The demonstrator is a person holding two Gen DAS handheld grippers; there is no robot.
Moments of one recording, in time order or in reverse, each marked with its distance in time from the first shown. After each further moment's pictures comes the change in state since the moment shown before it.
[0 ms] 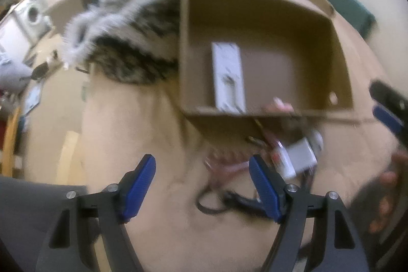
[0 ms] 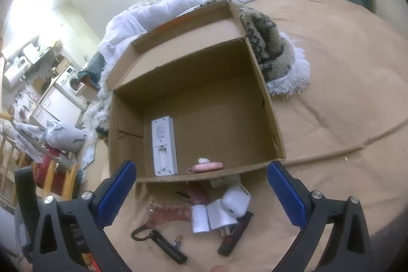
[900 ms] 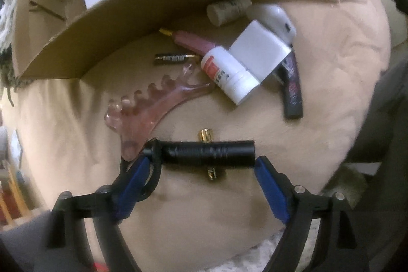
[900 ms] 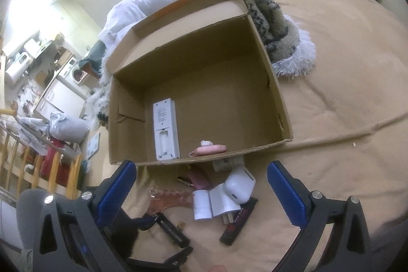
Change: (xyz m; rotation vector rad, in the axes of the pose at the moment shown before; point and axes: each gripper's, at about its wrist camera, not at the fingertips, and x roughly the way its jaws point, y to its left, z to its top) left arm 0.089 -0.110 -0.054 0.424 0.322 -0.043; right arm 0.012 -0.003 -0.011 0.010 0.080 0.042
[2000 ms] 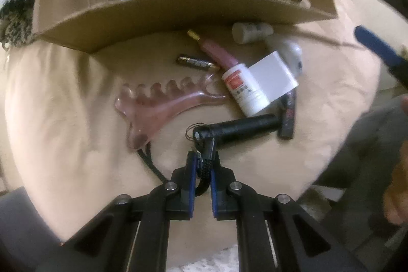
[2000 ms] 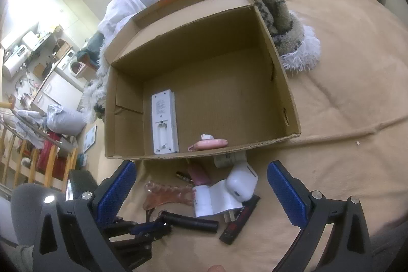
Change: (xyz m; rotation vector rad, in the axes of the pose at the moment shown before) left arm -0.017 0.049 0.007 -0.217 -0.021 -0.216; right arm 0.010 0.004 -0.003 -0.027 0.033 -0.015
